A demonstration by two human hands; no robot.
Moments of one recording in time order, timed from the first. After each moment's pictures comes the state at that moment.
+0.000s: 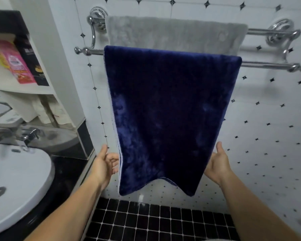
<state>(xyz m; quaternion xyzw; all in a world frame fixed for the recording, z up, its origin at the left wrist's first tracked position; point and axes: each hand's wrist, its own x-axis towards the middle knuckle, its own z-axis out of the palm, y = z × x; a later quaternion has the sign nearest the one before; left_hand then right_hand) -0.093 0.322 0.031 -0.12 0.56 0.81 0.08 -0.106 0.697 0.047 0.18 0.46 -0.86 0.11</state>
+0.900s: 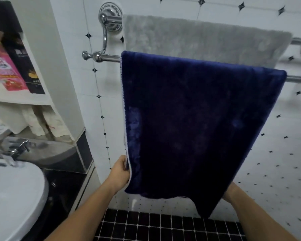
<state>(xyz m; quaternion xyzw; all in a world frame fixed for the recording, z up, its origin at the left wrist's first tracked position) -0.171 0.312 0.003 -0.04 0.79 0.61 0.08 -0.133 0.663 0.032 0.29 0.74 -0.60 0.11</state>
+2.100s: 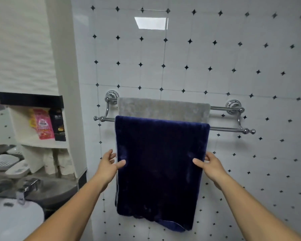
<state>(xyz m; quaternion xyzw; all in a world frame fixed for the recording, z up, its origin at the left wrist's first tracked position) -0.125 0.329 0.190 -0.04 0.74 0.66 -0.09 -0.113 0.695 0.215 0.08 0.80 -0.58 -0.13</state>
